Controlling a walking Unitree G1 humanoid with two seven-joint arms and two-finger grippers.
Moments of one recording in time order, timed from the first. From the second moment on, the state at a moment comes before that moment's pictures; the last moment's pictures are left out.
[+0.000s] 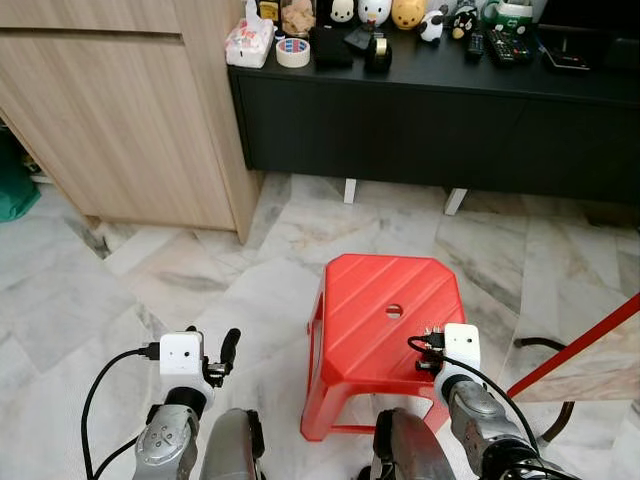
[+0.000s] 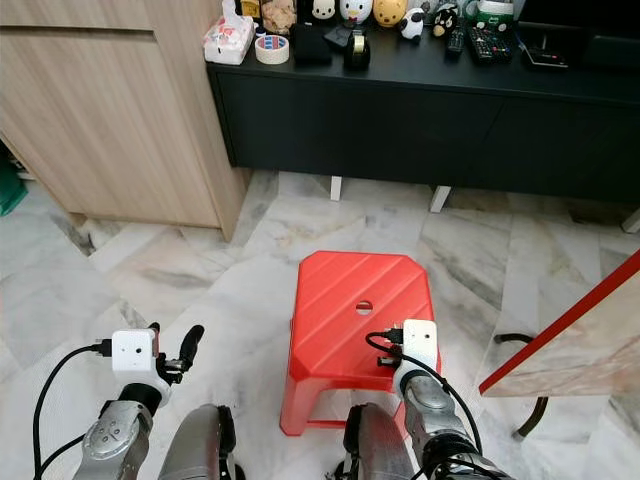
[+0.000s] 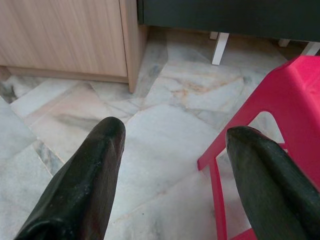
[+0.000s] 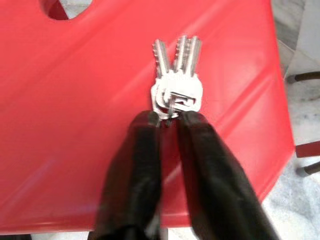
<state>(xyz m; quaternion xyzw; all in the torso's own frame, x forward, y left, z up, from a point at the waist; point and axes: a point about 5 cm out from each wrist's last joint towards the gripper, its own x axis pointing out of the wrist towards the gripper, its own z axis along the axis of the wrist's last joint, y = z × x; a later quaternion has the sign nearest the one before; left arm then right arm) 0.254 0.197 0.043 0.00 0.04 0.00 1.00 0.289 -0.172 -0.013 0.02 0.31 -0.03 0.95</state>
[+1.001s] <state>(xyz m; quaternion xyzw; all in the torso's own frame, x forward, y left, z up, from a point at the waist) 0.253 0.203 0.030 0.01 0.07 0.02 1.00 0.305 -0.184 0.015 0.04 0.17 -0.06 0.98</state>
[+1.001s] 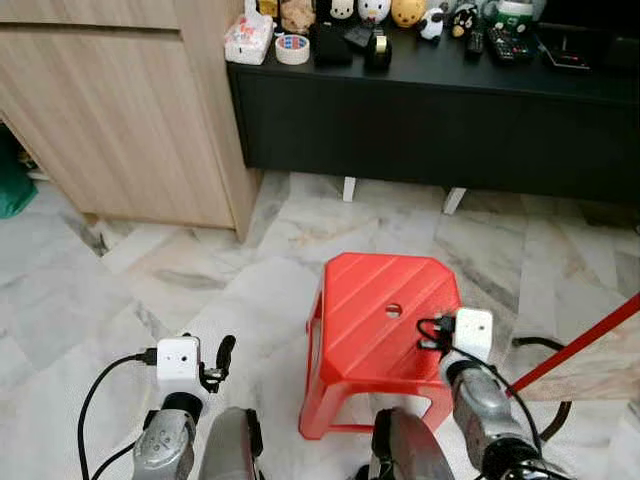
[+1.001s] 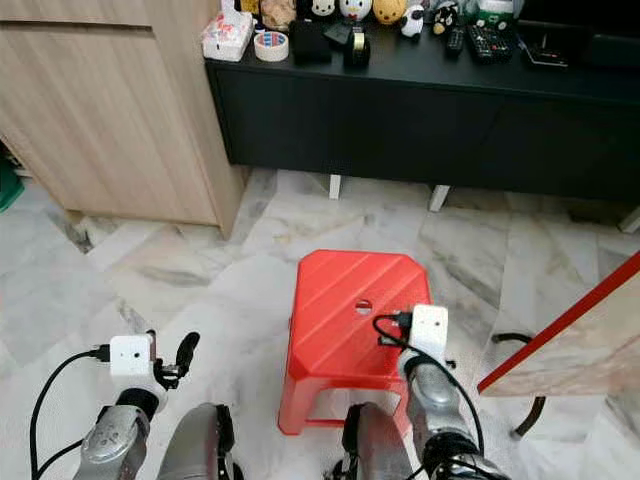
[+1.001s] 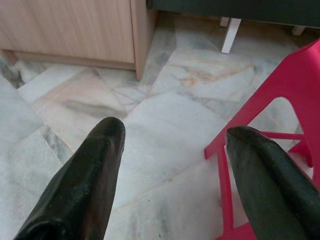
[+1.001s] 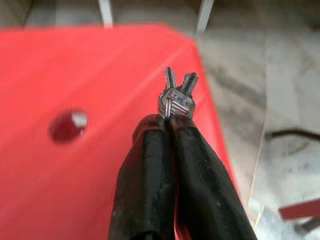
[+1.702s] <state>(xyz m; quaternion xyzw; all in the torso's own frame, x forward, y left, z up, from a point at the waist) 0.249 0.223 0.000 0.03 0.14 0.04 0.99 0.294 -0.207 0.013 0.04 0.17 -0.06 0.98</state>
